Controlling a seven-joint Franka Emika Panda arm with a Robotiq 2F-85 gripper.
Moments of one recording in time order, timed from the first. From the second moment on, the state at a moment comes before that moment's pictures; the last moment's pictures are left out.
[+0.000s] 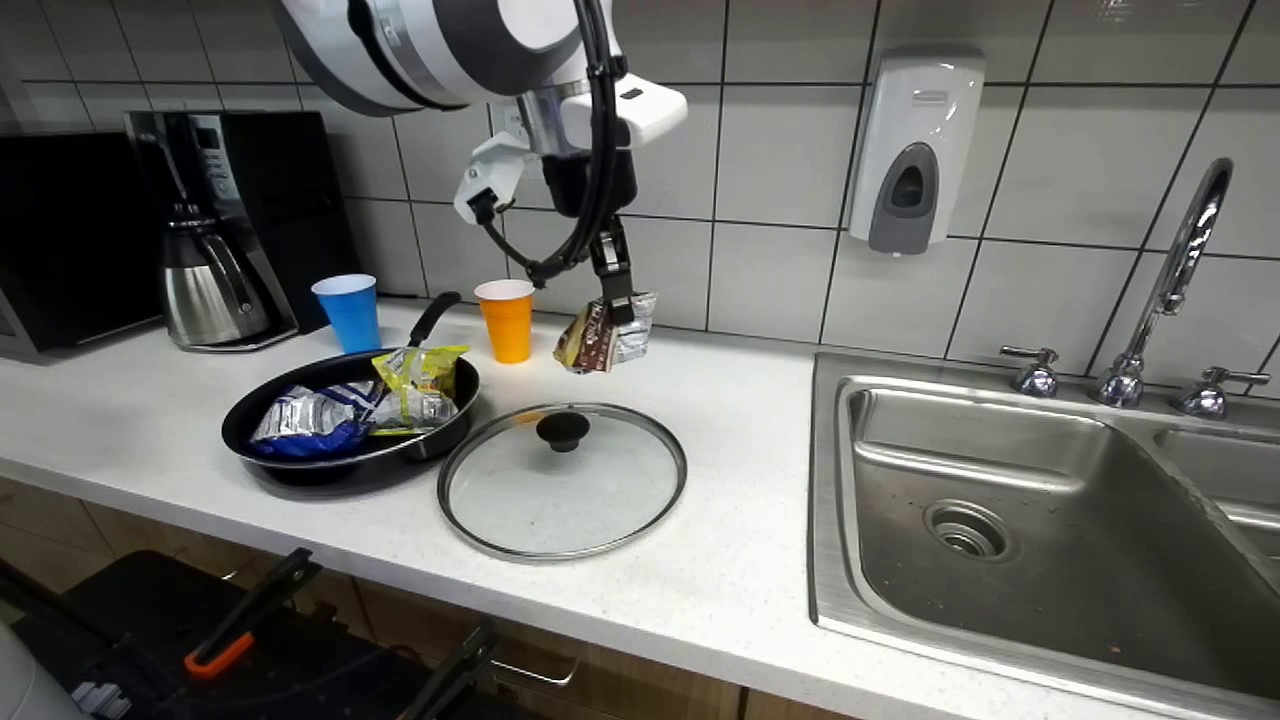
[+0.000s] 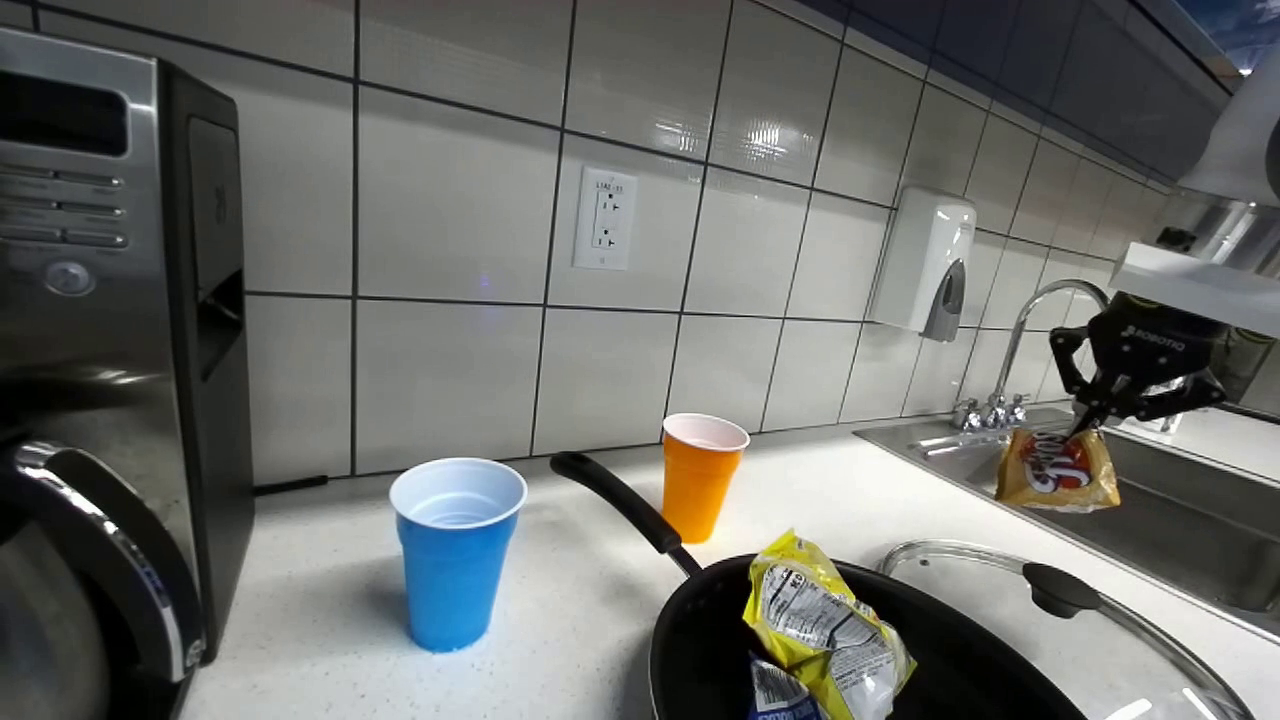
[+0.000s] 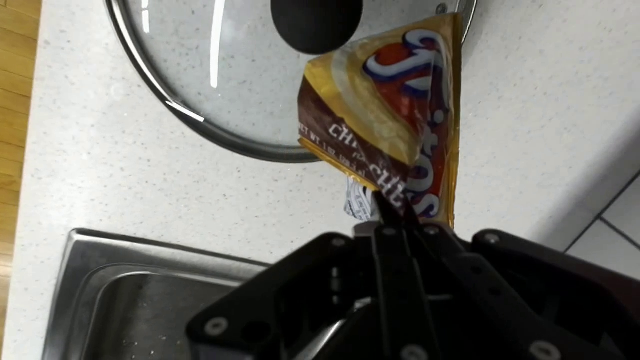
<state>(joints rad) -0.14 -0.16 -0.12 -2.62 -0.14 2.74 0.85</state>
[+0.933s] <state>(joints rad) 0.07 -0.17 0.04 -2.64 0.11 2.63 0.59</state>
